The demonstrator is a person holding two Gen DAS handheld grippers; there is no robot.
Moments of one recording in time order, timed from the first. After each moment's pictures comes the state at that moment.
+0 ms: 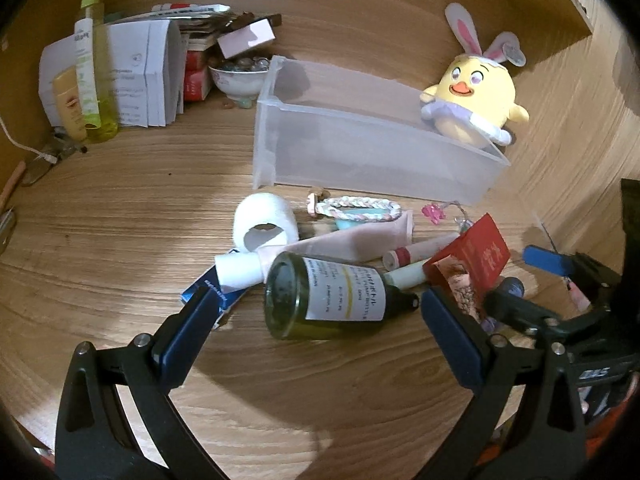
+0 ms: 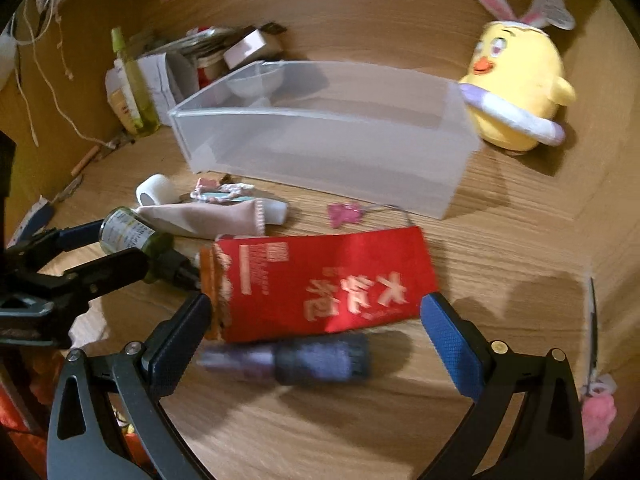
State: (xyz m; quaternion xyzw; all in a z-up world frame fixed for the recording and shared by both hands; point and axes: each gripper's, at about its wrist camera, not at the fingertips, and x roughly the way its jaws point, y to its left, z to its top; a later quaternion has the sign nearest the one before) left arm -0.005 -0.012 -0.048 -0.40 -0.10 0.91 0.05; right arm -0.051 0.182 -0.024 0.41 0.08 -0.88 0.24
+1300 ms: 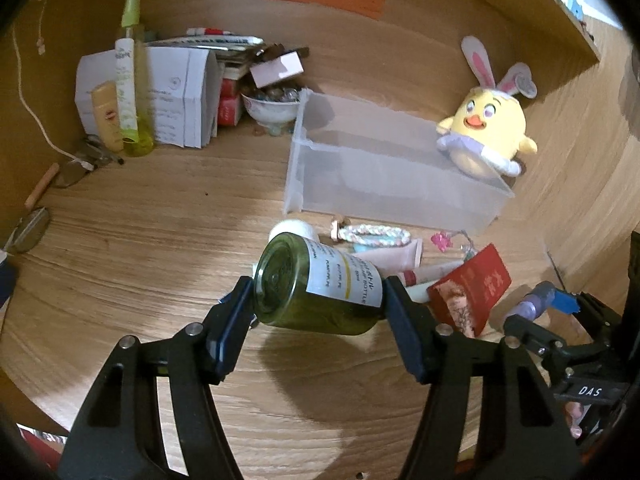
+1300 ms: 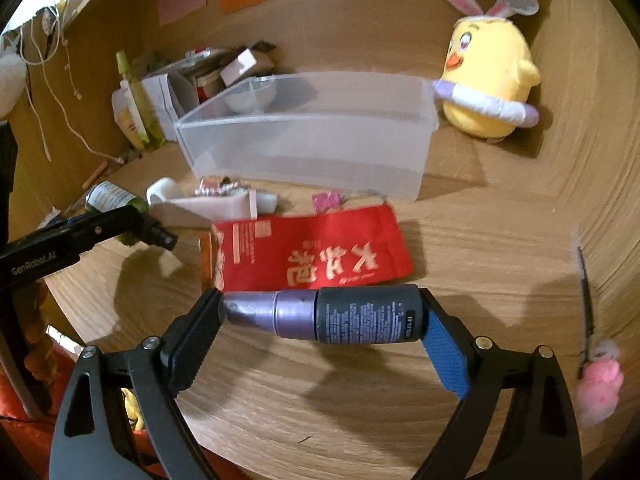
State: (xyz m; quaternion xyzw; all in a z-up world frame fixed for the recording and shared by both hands) left arm 0.014 -0.024 -0.022 -0.36 -0.11 0.92 0.00; right arm -0.027 0.208 -0.021 0.39 0.05 -0.89 0.24
